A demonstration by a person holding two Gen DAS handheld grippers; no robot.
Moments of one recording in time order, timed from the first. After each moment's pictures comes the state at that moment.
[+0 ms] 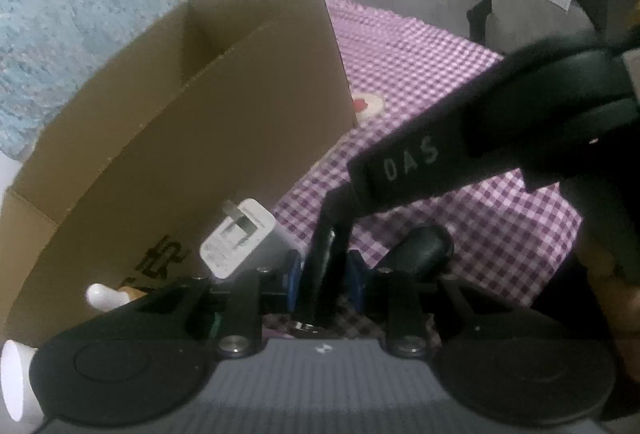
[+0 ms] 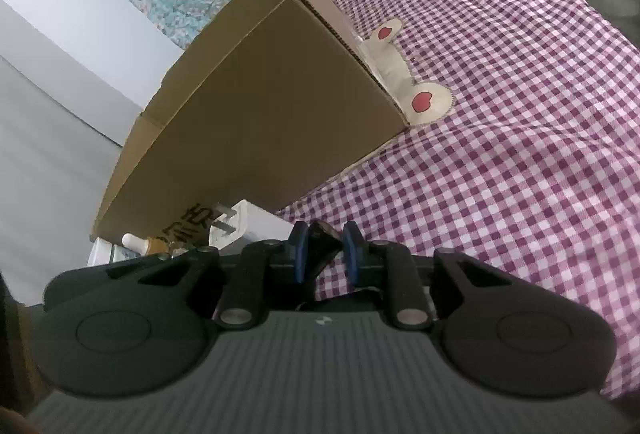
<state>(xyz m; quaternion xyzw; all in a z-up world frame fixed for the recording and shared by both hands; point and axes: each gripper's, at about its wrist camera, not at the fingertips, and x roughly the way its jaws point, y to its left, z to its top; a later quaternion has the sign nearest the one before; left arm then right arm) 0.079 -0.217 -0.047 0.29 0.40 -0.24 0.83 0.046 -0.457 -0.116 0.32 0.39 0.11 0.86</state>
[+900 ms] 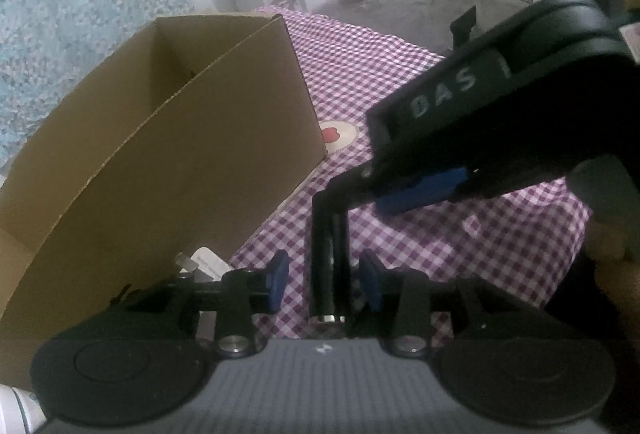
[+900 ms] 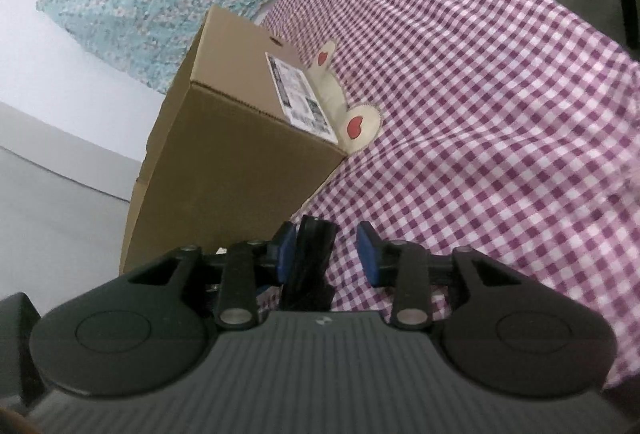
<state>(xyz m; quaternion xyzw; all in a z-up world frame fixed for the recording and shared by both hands) 0.090 -0.236 -0.051 0.29 0.39 -0.26 0.84 0.041 -0.525 -0.128 0.43 0.38 0.09 0.81</state>
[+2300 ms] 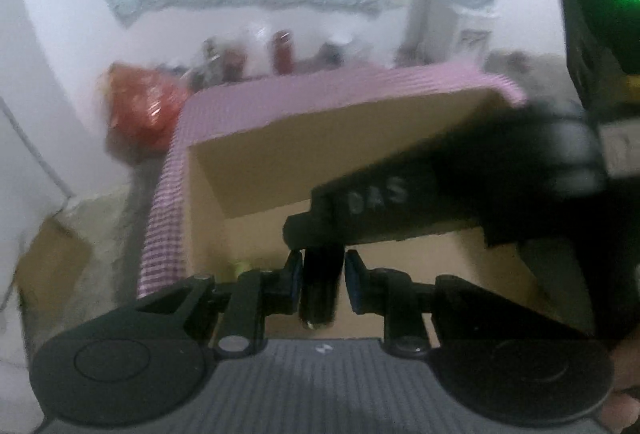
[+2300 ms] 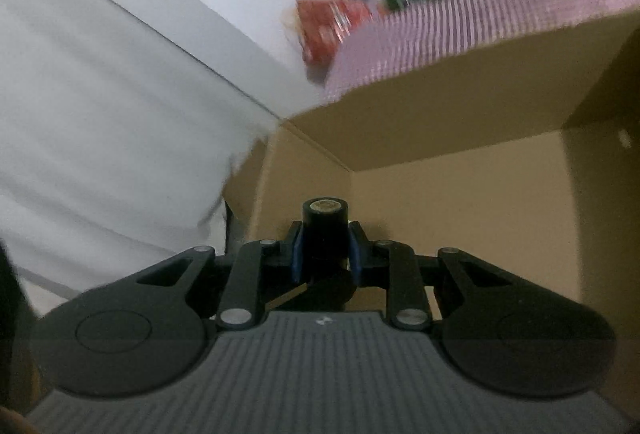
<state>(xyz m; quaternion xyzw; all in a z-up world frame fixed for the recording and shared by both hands) 0.233 -0.075 0.055 0.07 0.46 -0.07 0.88 0.265 -0.302 0.021 0.23 0.49 0.28 0.79</state>
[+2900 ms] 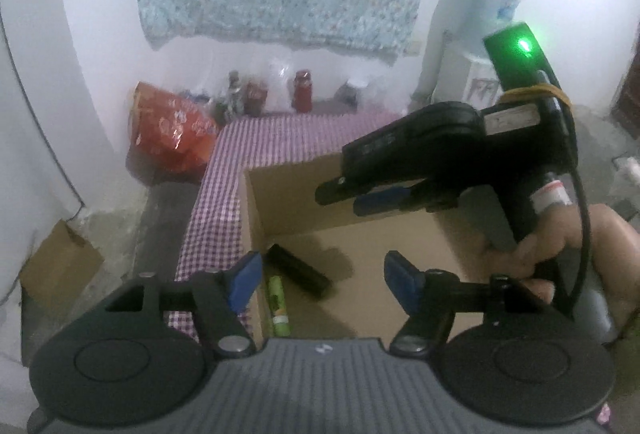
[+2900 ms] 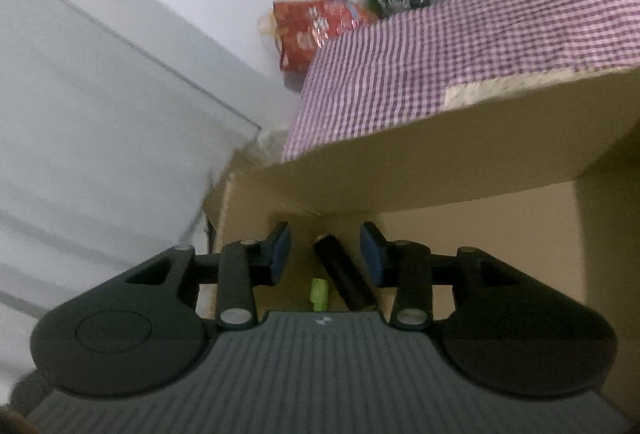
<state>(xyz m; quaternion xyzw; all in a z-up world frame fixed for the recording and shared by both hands) 0.190 -0.037 0.098 0.03 0.39 -0.07 0.92 0.296 -0.306 0.016 0.24 0.48 0.26 0.80</state>
